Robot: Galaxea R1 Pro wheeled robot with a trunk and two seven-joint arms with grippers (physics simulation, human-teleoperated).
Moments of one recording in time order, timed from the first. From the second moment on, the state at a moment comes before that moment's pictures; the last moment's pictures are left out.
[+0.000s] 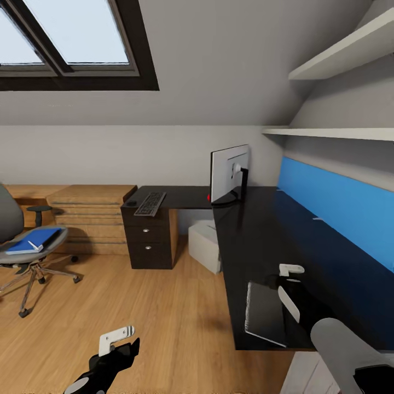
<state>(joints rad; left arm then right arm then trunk) 0.07 -0.10 0.01 -1.59 0.22 0.57 0.24 -0.77 -0.14 0.17 -0.51 -0.26 0.31 -0.24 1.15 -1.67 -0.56</state>
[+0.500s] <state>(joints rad) 0.07 -0.10 0.01 -1.59 0.22 0.57 0.24 -0.77 -0.14 0.17 -0.51 -0.26 0.31 -0.24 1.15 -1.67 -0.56</state>
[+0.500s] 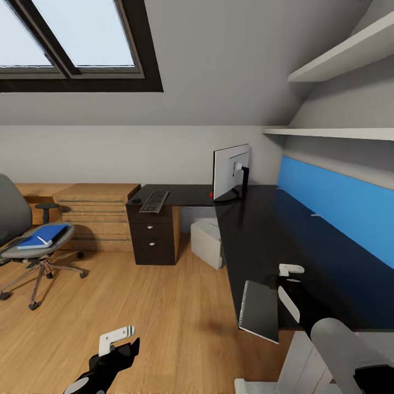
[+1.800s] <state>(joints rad) 0.07 -0.10 0.01 -1.59 0.22 0.57 0.24 -0.77 -0.15 0.13 -0.51 -0.27 0.30 -0.24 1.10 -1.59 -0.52</state>
